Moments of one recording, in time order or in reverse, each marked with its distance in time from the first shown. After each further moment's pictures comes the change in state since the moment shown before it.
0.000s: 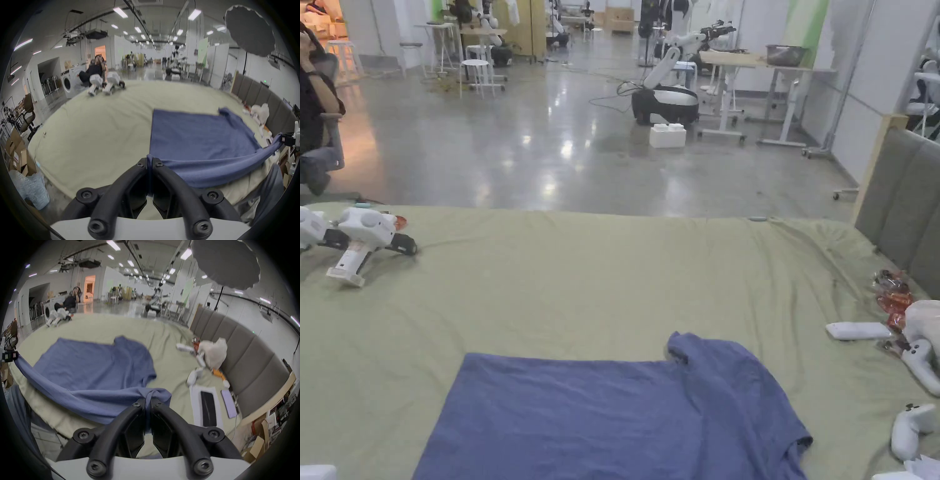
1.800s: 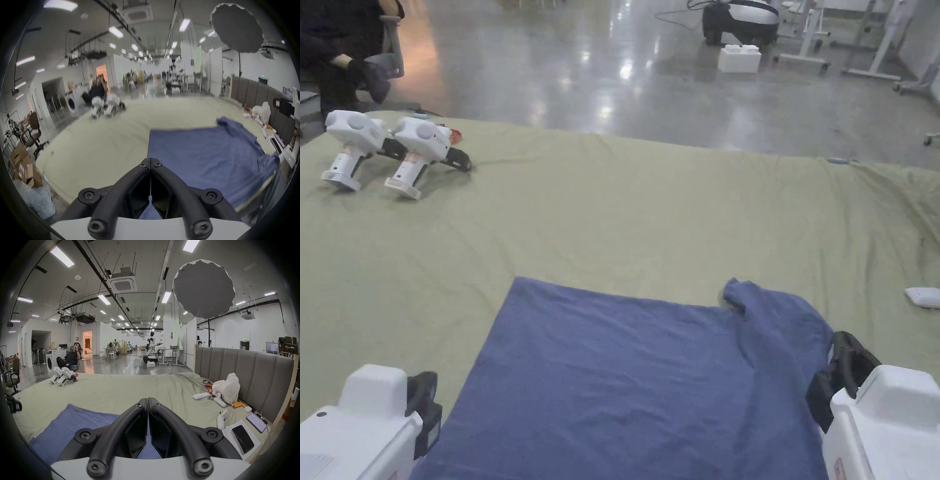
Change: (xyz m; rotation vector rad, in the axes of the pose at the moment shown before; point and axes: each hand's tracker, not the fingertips) left arm 0.024 0.019 0.025 0.120 0.054 -0.061; right arm -0.089 0.081 -0.003 0.601 0.015 -0.214
